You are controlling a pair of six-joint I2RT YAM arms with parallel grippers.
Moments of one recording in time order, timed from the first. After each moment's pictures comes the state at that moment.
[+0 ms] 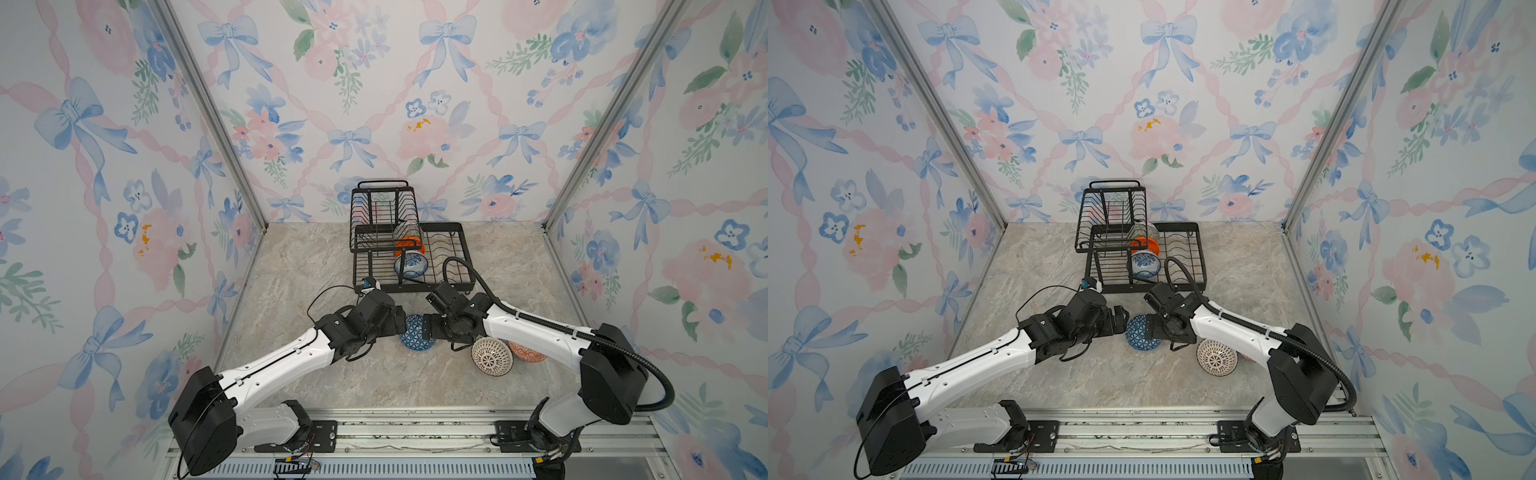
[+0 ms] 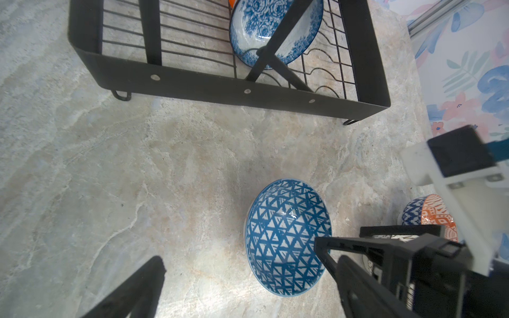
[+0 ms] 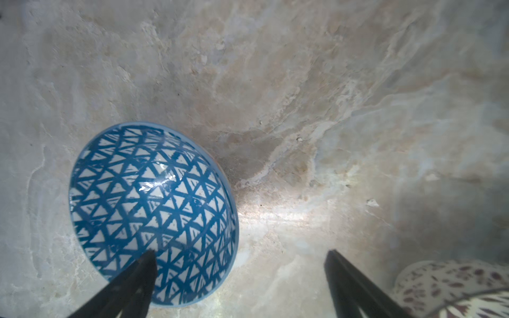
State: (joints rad) left arm -0.82 1.22 0.86 -0.45 -0.21 -0.84; right arm 0.81 1.59 1.08 -0.75 0.07 0.81
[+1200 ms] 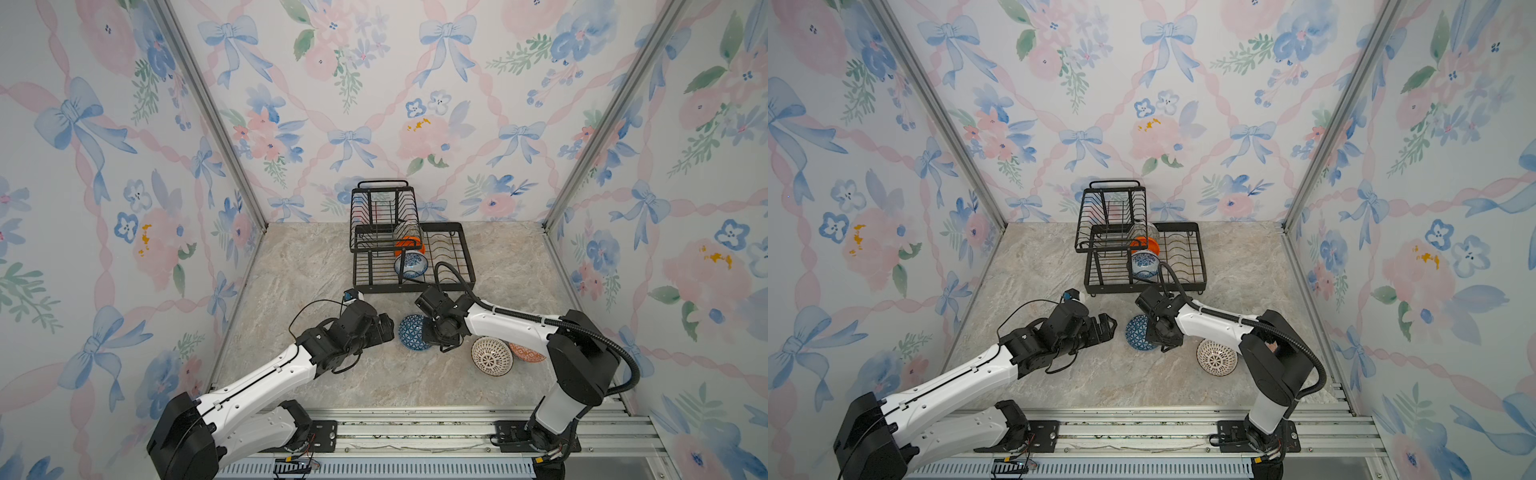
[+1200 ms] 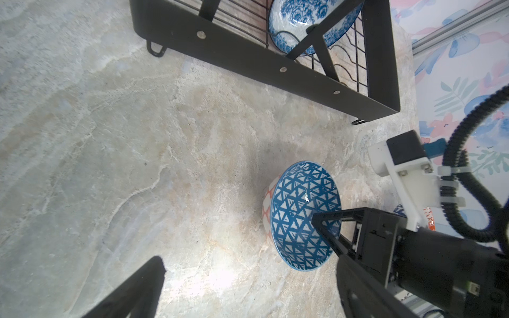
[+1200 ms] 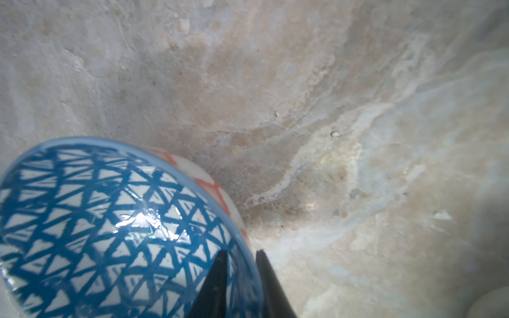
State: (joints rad) left arm -0.77 1.06 0.70 -0.45 -0.14 -0.94; right arm 0.83 1.71 1.10 -0.71 0.07 0.91
